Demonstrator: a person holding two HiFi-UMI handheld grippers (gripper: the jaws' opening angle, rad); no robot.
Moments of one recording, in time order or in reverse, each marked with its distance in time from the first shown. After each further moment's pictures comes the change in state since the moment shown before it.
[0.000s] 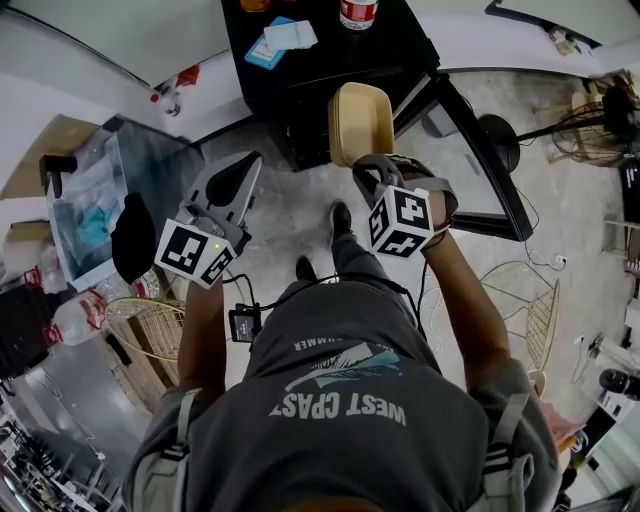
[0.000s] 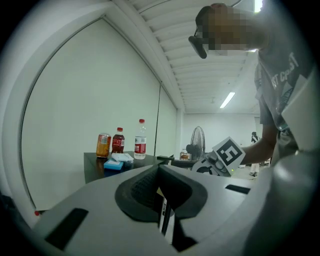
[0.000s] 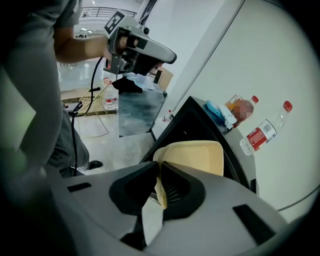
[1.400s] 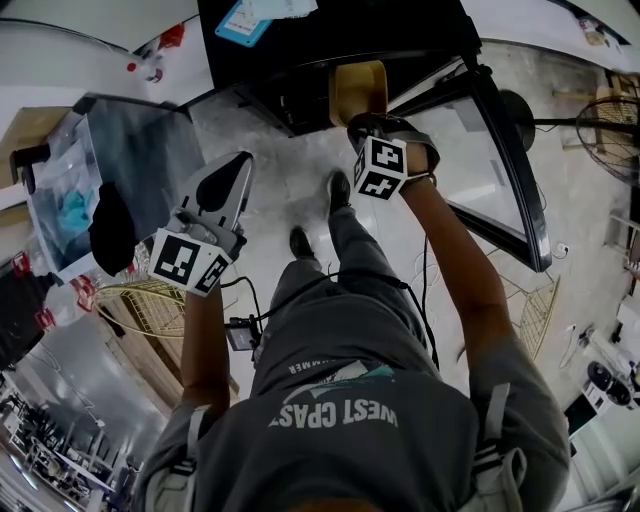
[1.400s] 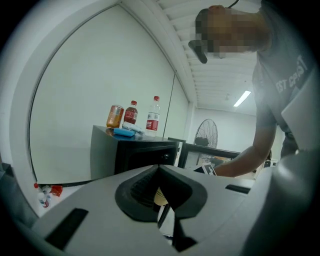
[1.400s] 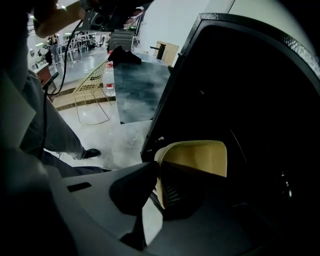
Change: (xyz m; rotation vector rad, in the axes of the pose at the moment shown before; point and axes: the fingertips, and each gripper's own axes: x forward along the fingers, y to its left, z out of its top) left arm 0.030 0.033 -0.090 -0.135 0.107 0.081; right arm 0.185 -0.013 -0.081 -0.031 0.095 0.110
